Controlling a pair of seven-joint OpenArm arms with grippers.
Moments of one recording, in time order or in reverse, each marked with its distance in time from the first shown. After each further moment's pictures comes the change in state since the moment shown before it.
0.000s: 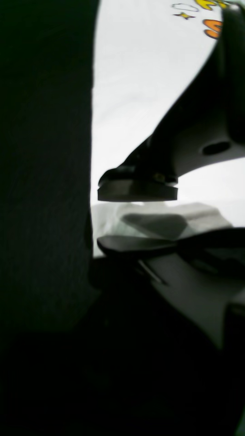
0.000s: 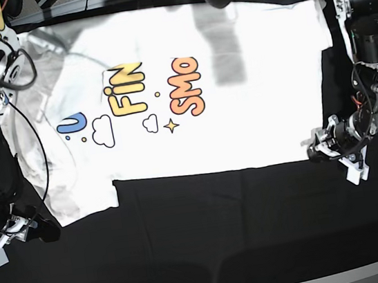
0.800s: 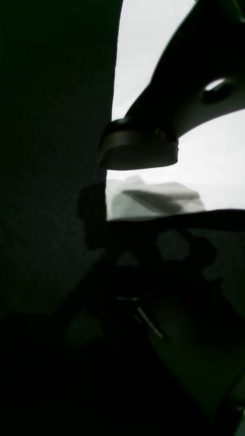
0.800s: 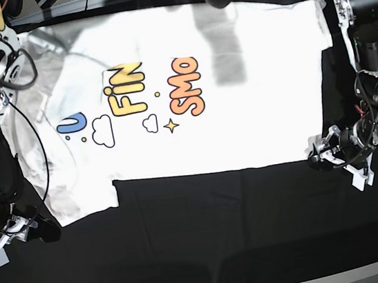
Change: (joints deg) left arm -2.3 0.0 0.0 0.0 2.8 2.5 3.9; right arm 0.0 -0.1 0.0 0.0 0.0 0.0 0.0
